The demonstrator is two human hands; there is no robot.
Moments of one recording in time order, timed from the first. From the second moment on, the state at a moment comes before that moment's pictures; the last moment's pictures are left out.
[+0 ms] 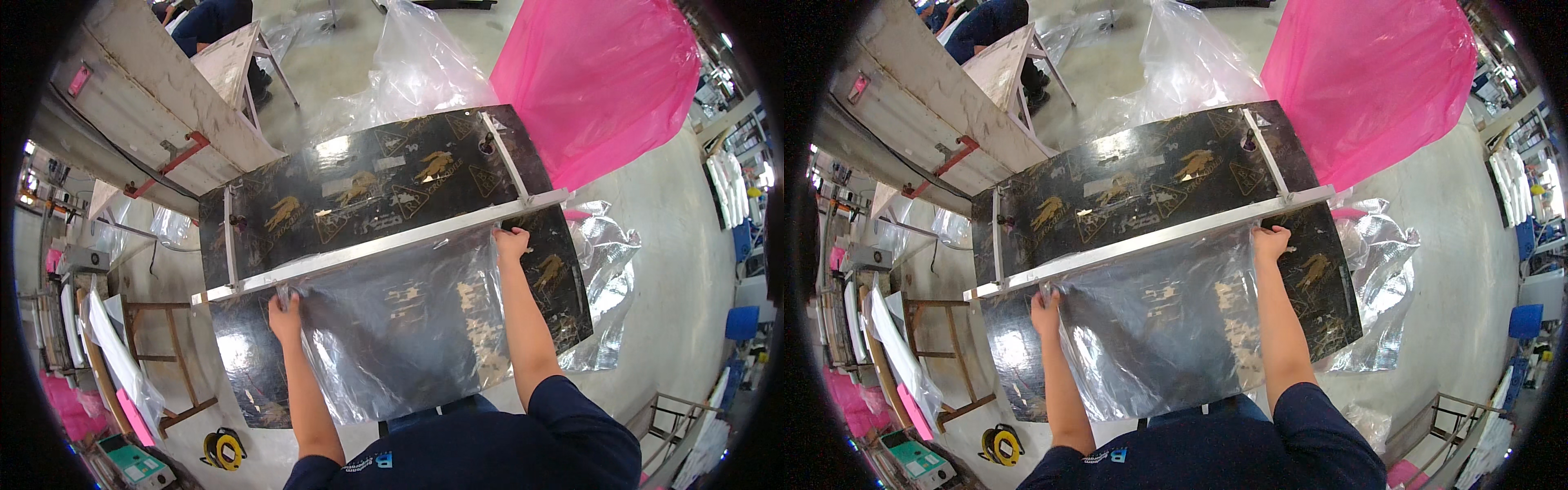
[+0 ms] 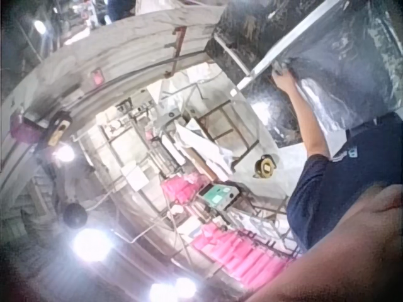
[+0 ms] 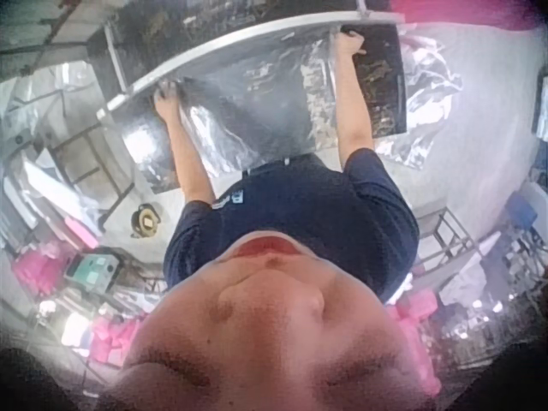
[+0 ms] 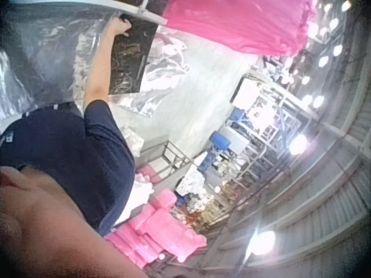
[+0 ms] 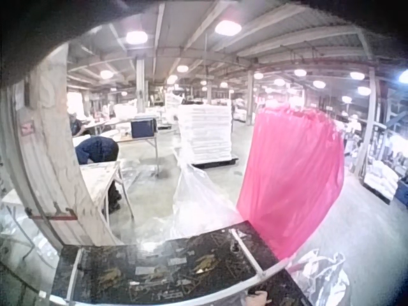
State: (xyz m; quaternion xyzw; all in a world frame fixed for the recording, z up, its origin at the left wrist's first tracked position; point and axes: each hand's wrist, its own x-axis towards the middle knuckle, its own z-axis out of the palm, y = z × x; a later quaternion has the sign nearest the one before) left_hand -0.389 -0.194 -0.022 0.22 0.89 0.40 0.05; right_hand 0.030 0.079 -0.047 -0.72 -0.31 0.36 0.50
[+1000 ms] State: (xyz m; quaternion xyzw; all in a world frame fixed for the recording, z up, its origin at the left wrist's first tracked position) left_hand -0.353 -0.173 -0.002 0.26 0.82 0.46 -0.21; right_hand -0.021 0.241 0.003 -0.43 -0.78 0.25 -0.38
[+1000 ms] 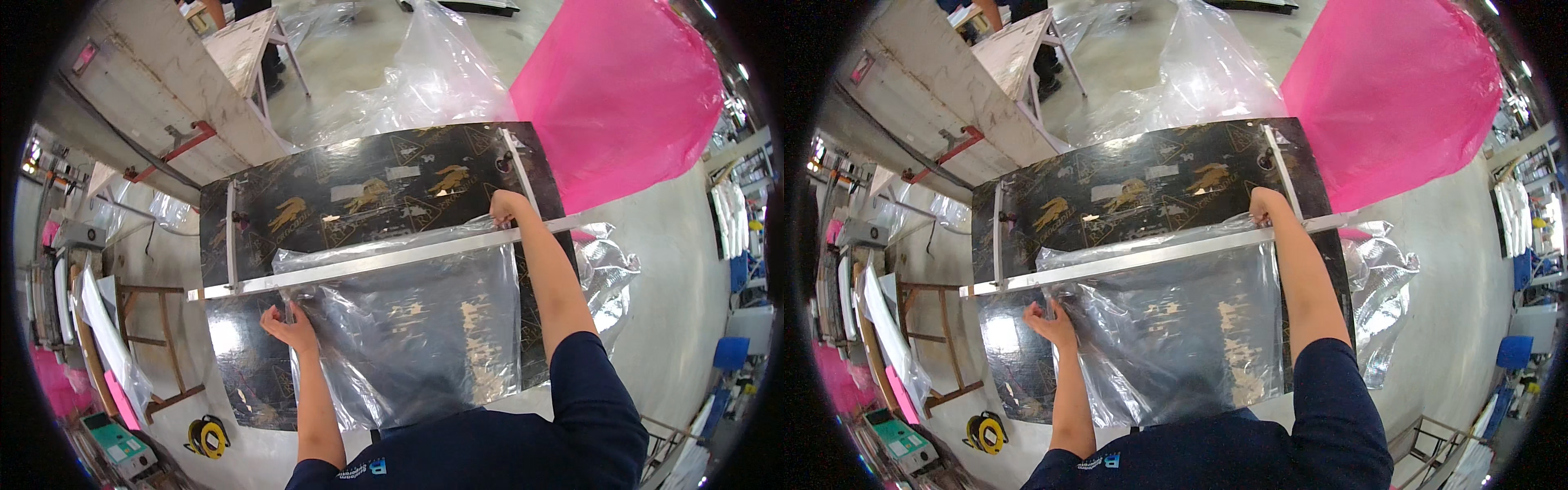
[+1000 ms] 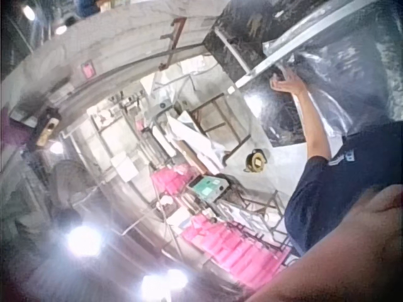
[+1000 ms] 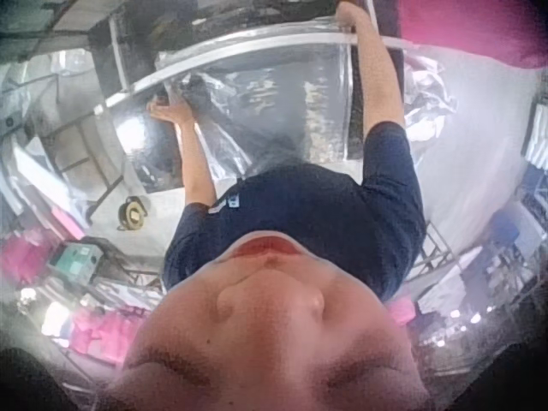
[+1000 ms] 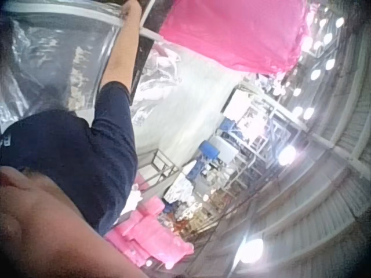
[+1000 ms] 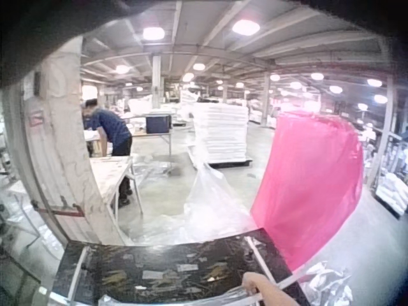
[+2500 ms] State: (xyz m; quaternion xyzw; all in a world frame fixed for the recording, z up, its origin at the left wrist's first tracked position) left_hand -0.478 -0.038 0.043 0.44 0.89 -0.04 0.13; right_hand 0.013 0.102 0.089 -0.53 -0.72 0.11 0.44
